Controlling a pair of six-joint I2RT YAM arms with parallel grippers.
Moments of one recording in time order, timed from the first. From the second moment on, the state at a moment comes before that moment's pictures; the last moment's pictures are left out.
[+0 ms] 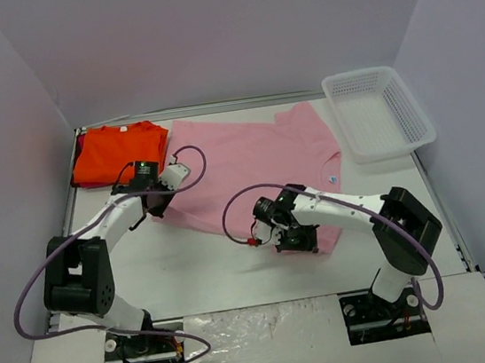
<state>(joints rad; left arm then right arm) -0.20 1.58 0.99 -0.40 0.02 0.54 0.91 1.66 1.02 -1.09 0.10 -0.42</state>
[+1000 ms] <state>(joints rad) -0.31 1.12 0.79 -0.58 0.05 0.56 0.42 1.67 1.40 -1.34 0.07 -0.68</state>
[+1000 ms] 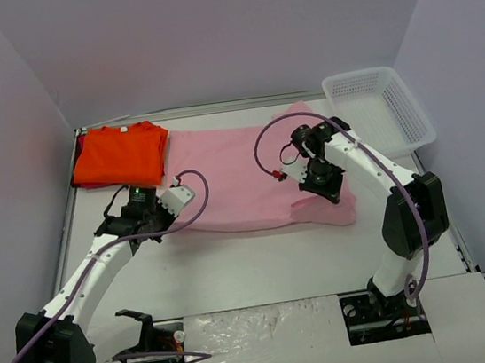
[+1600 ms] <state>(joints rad) -0.30 1.30 0.87 -0.53 0.00 0.58 0.36 1.99 1.73 -1.33 0.06 -0.73</state>
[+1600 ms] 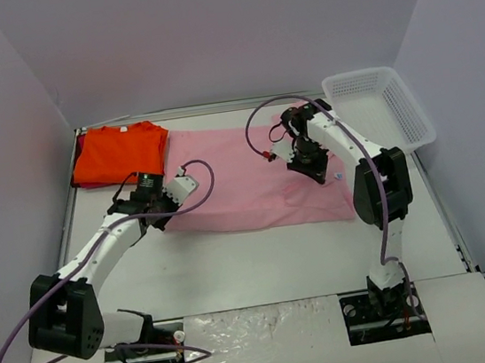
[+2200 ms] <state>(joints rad) -0.29 1.56 1.00 -0.45 -0.02 0.62 0.30 2.24 1.93 -1.33 0.06 -0.77</state>
